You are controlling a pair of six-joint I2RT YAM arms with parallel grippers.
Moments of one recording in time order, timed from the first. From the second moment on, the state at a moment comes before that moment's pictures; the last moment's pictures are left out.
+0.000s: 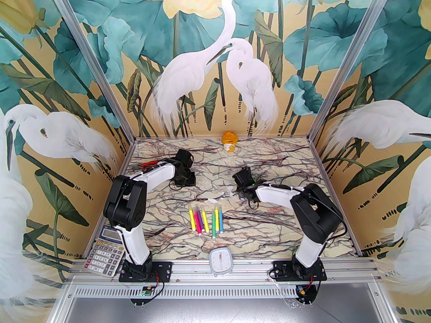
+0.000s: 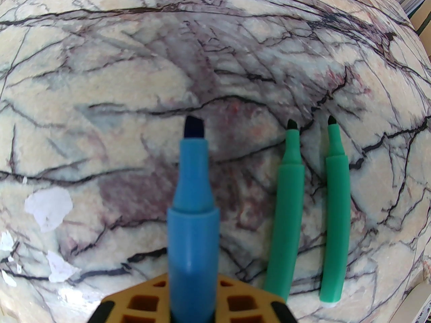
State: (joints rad) left arm -0.33 1.91 1.32 -0.68 0.08 -0.34; right arm 0.61 1.78 0.99 -0.34 0.35 0.50
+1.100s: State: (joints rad) left arm -0.33 1.94 1.33 -0.70 0.05 -0.31; right arm 0.59 1.81 0.99 -0.36 0.35 0.51
